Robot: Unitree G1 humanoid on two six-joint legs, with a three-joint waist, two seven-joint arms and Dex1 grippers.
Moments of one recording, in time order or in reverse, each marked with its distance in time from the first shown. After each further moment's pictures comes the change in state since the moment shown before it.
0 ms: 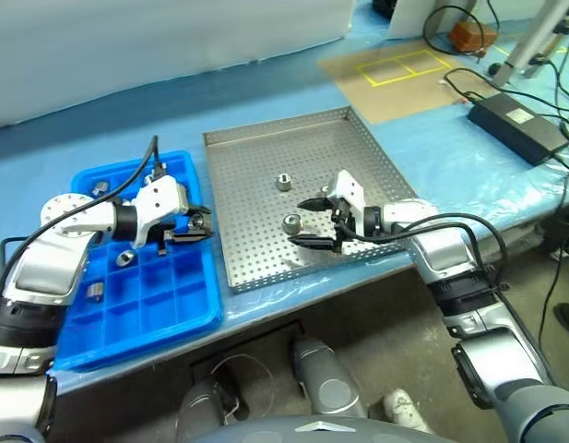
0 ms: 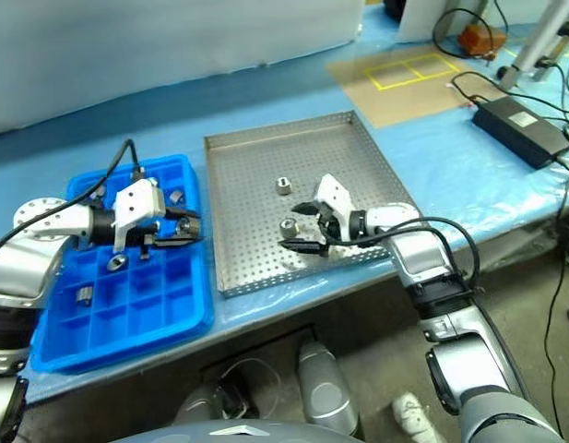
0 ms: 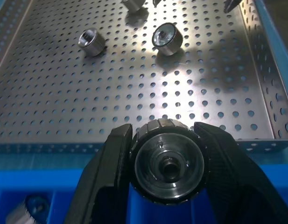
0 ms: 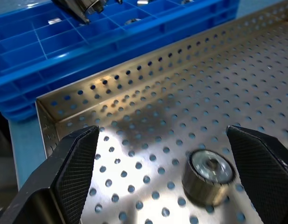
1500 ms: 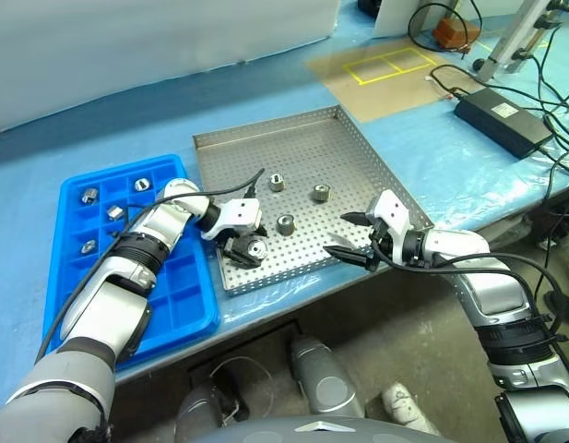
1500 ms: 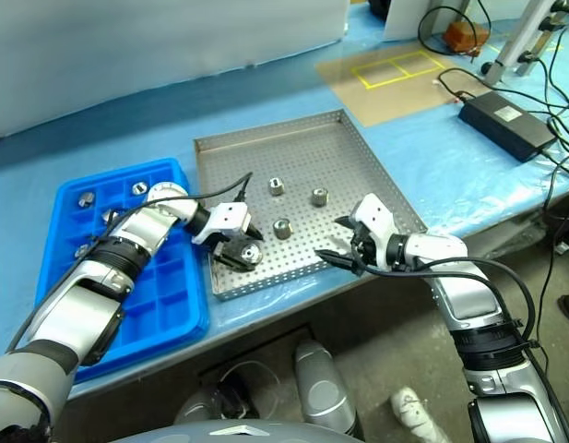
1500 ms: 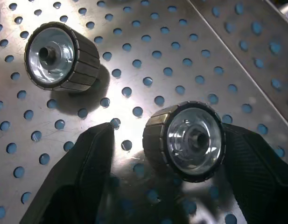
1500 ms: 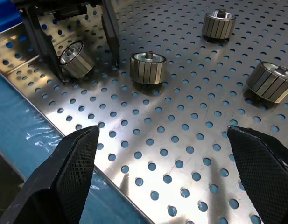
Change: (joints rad) left arm -0.556 -0.365 -0.491 0.965 0.303 -0.559 -0.293; right arm 0.336 -0.172 -0.162 -0.348 0.028 0.145 -0.214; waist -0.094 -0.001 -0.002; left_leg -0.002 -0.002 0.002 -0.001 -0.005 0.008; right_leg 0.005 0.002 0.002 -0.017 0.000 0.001
